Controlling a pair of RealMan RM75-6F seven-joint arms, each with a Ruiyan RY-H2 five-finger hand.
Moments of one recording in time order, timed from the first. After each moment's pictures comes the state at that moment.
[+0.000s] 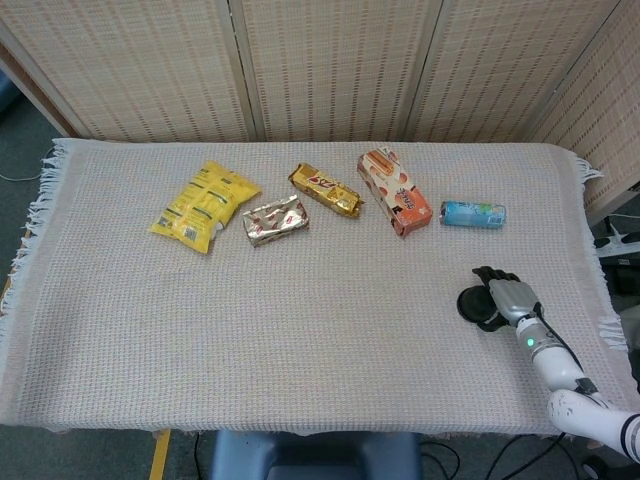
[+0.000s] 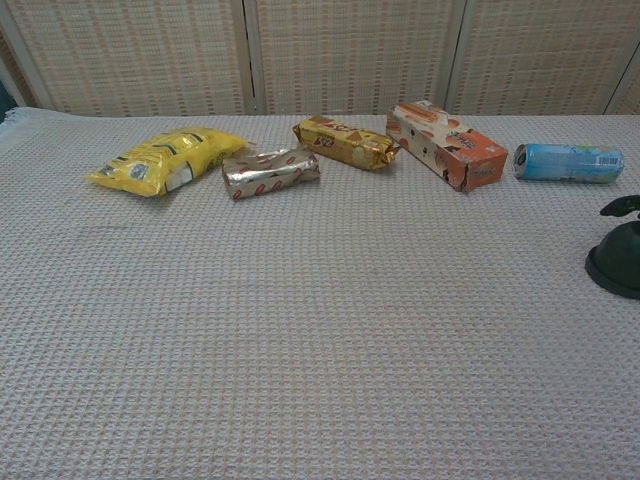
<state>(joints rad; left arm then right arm) -0.17 -0.72 -0.05 -1.57 1.51 1.36 -0.32 0.59 -1.21 0.09 -1.46 -0.79 0.67 -0.27</state>
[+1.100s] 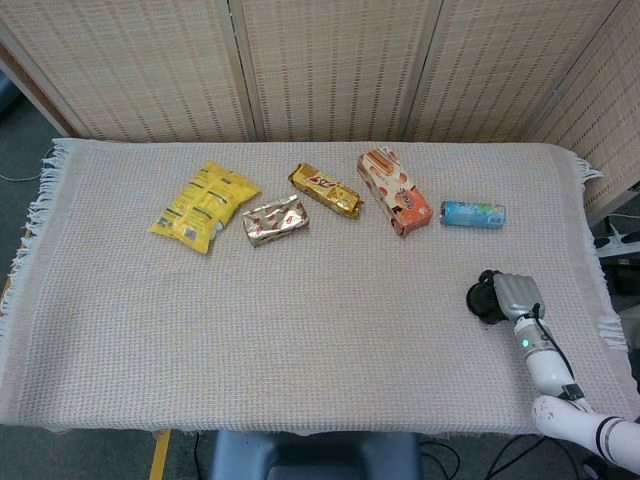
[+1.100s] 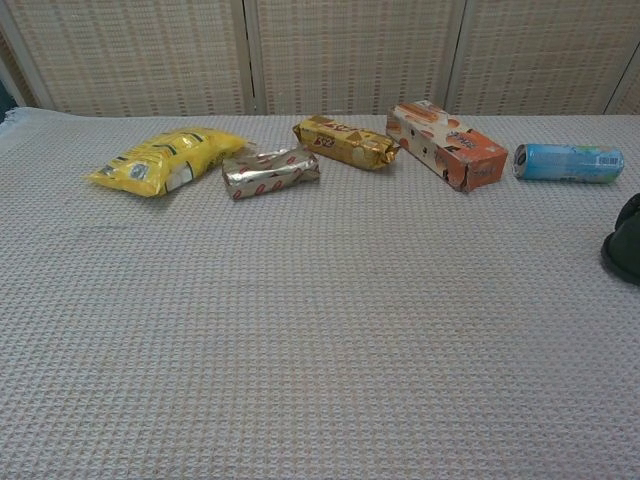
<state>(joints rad) -0.17 -0.72 -0.04 -1.57 1.51 1.37 -0.33 0.56 -1.34 0.07 -1.34 -0.84 0.87 -0.29</state>
